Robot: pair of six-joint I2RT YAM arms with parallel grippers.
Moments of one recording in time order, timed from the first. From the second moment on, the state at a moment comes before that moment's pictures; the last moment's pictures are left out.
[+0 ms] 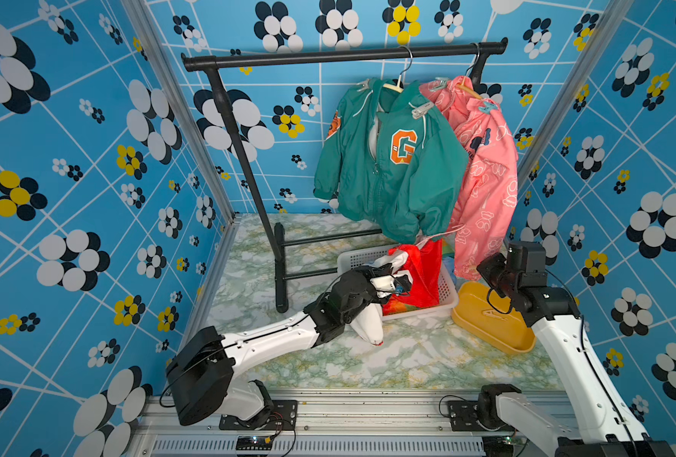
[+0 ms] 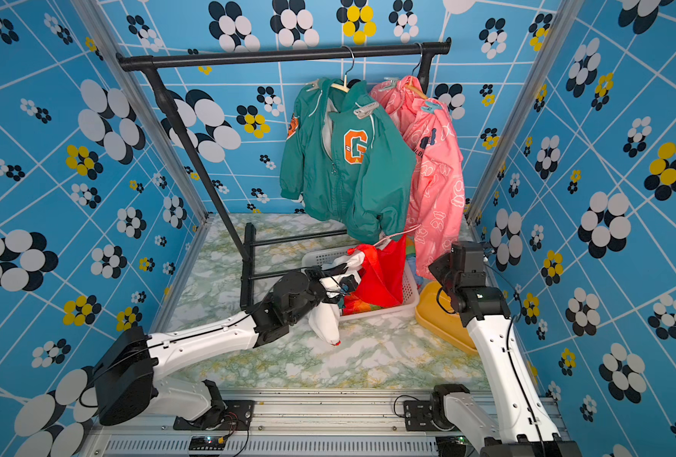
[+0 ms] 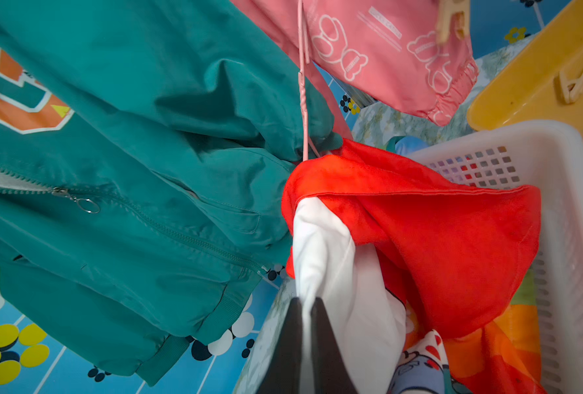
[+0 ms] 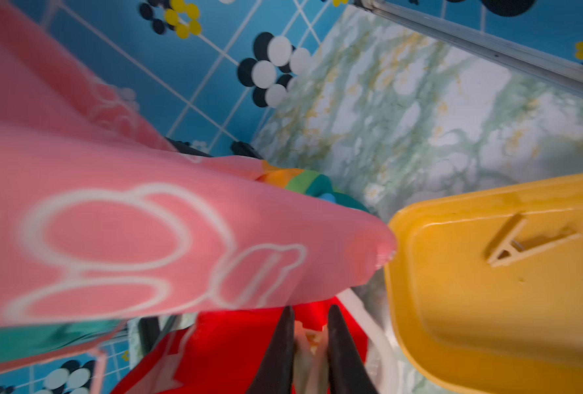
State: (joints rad) left arm -0.92 1.37 0.89 0.37 -0.19 0.76; right arm 0.03 1.01 1.01 -0.69 0.12 0.86
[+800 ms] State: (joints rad) left arm -0.83 1.17 0.87 0.20 0.17 0.48; right arm -0.15 1.18 0.71 -0.52 0.21 0.79
